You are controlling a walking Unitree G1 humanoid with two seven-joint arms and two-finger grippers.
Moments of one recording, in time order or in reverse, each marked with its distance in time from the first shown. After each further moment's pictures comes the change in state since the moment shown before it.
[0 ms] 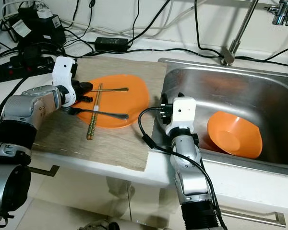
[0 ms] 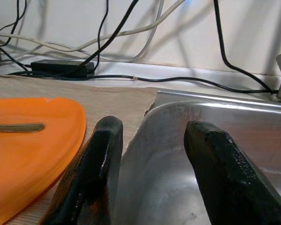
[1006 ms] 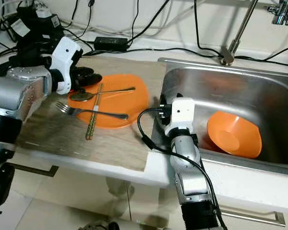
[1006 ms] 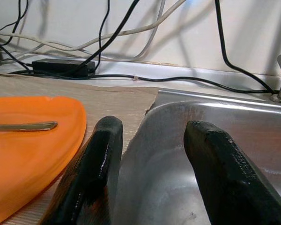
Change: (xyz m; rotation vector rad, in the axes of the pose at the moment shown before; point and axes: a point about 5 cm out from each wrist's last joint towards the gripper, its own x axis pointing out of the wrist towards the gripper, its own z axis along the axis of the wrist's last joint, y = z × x) left arm -0.024 0.003 0.029 0.301 0.037 -0.123; right arm 0.000 0.001 0.000 -0.002 0.001 0.012
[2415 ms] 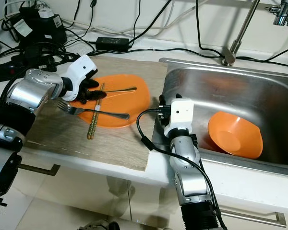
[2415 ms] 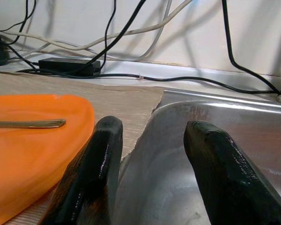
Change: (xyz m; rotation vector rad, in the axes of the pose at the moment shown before) left arm 0.030 0.000 -0.011 0.215 0.134 -0.091; right arm -0.001 0.000 -0.001 -0.004 0.003 0.006
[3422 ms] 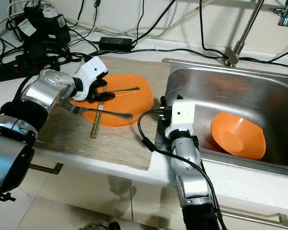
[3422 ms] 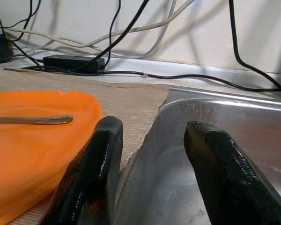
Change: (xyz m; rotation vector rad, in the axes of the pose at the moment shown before) left arm 0.020 -0.012 0.005 0.057 0.002 -0.040; right arm -0.003 -0.002 -0.001 -0.001 0.013 -0.010
